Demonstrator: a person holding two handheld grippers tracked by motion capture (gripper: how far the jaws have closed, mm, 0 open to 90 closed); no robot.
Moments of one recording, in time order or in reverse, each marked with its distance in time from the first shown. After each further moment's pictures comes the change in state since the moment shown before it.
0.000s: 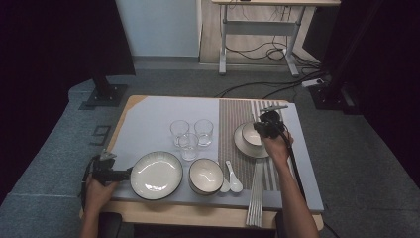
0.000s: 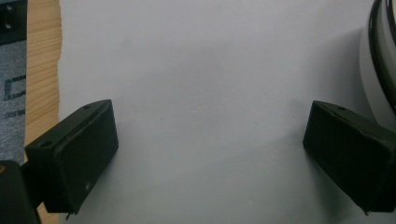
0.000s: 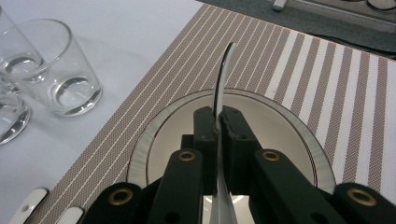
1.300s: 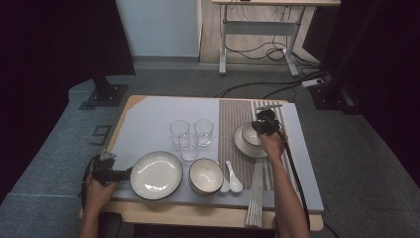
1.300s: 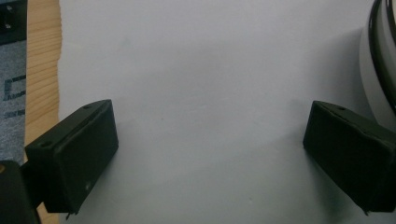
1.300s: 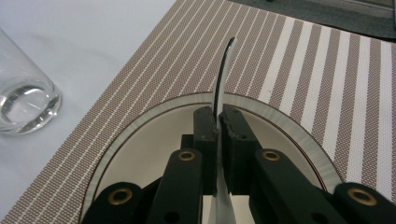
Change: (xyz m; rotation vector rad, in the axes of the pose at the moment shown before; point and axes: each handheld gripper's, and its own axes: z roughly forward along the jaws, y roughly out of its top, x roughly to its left) left arm 0.000 0.000 0.000 0.000 0.000 0.000; right arm -0.014 -0.001 0.045 0.025 -0.031 0.038
